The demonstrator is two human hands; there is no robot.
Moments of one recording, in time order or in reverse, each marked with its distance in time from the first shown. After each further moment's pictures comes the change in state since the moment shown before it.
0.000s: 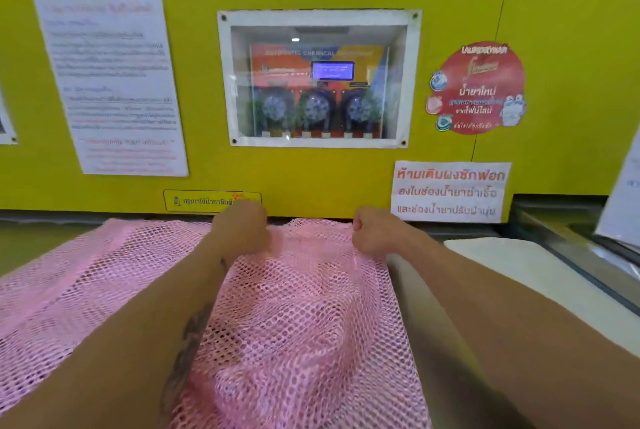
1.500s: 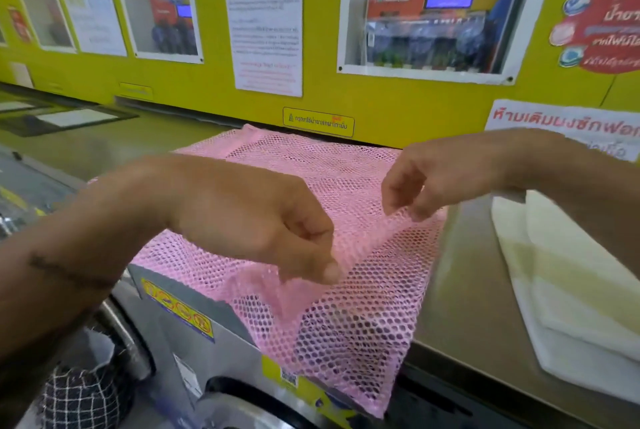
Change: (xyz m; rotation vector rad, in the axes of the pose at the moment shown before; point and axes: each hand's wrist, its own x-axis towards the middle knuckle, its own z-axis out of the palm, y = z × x) left_hand -0.285 0.073 -0.143 -0.307 -0.653 0.188; right_hand -0.149 -0.035 -0.058 -0.200 -0.563 -0.785
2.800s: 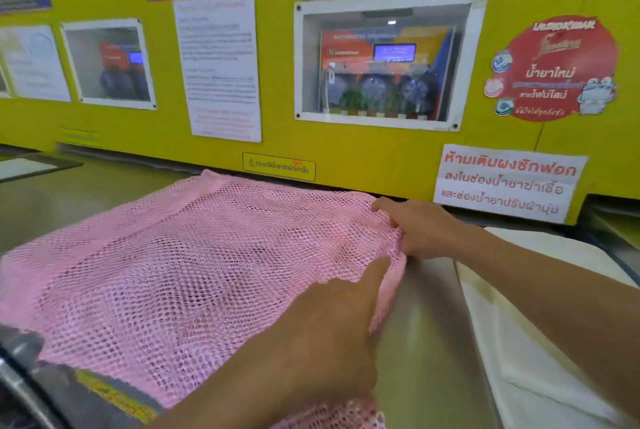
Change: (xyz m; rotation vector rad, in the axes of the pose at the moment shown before) left_hand 0.098 0.036 0.069 0.112 0.398 -0.028; right_hand 0.052 0.124 0.032 -0.300 0.442 0.348
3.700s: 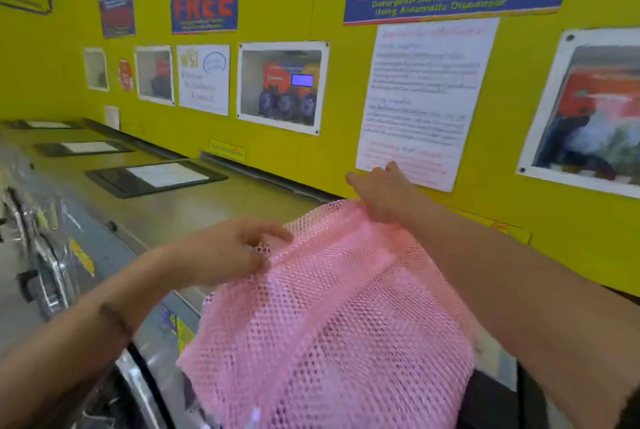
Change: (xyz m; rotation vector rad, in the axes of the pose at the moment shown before) left_hand -0.082 -0.411 -0.165 -0.334 0.202 -0.408; right_hand 0.317 -0.317 -0.037 -0.512 0.272 -0.257
